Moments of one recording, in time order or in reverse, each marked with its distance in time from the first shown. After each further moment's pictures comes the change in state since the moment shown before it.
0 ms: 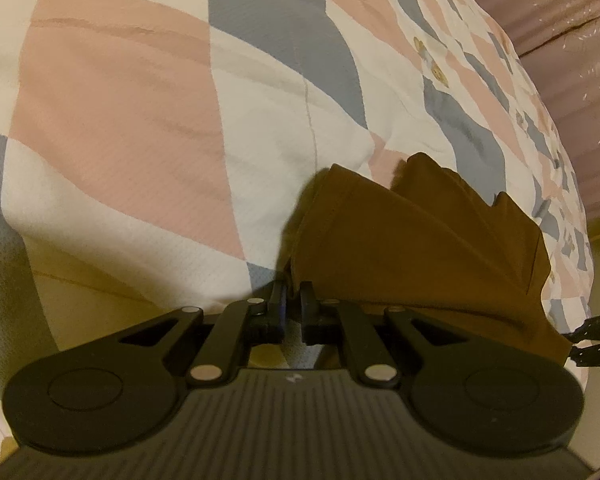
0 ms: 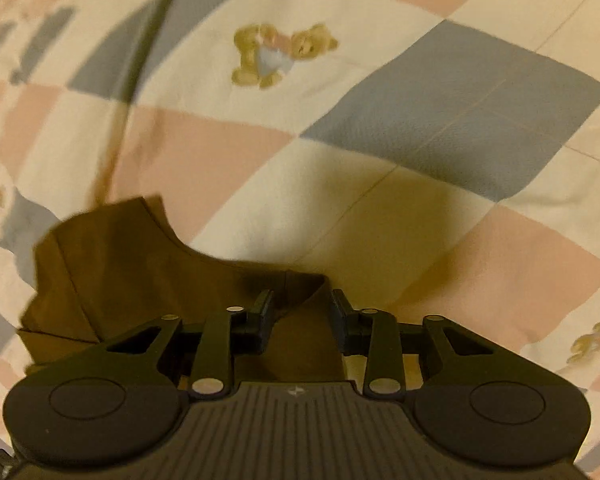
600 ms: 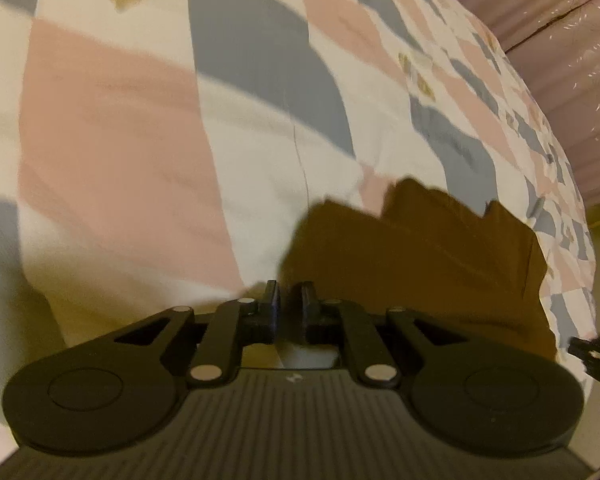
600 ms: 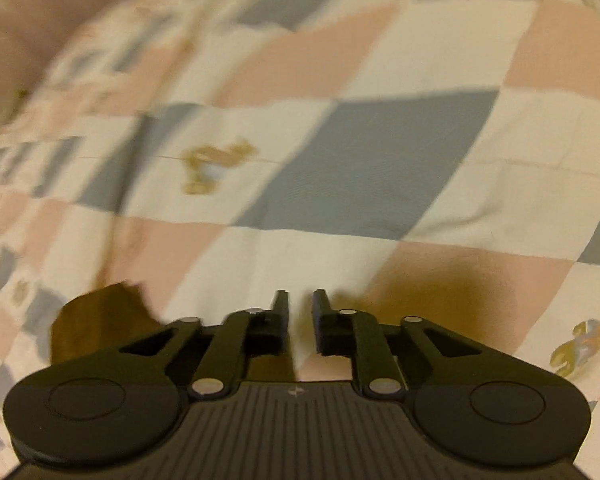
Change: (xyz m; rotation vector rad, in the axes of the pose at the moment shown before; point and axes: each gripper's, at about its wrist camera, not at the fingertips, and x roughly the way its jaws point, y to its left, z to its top) left arm -0.017 -0.006 0.022 0.085 -0.038 0.012; right arm -0.046 -0.071 -0.060 0.094 -0.455 0.131
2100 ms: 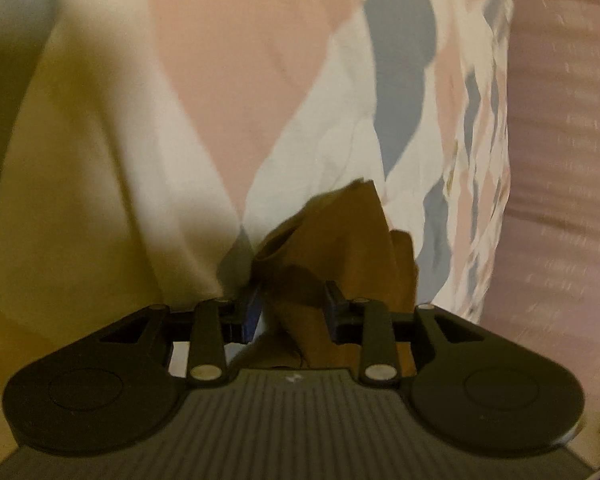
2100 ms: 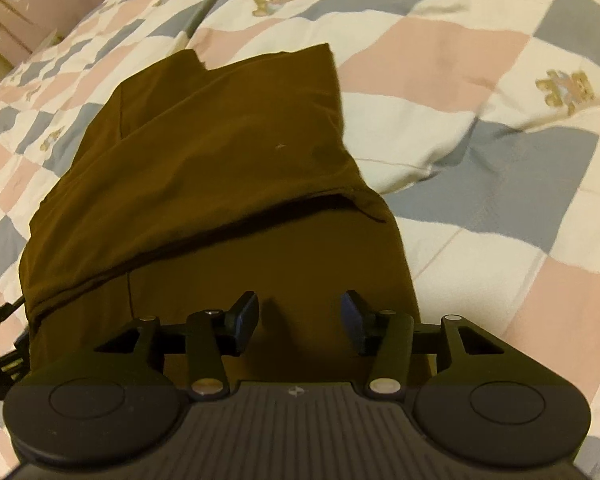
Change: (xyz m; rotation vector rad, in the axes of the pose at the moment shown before) left arm 0.031 0.043 -0.041 -0.769 0.040 -0.297; right arm -0.026 0.028 -0.223 -0.042 0.037 -0.006
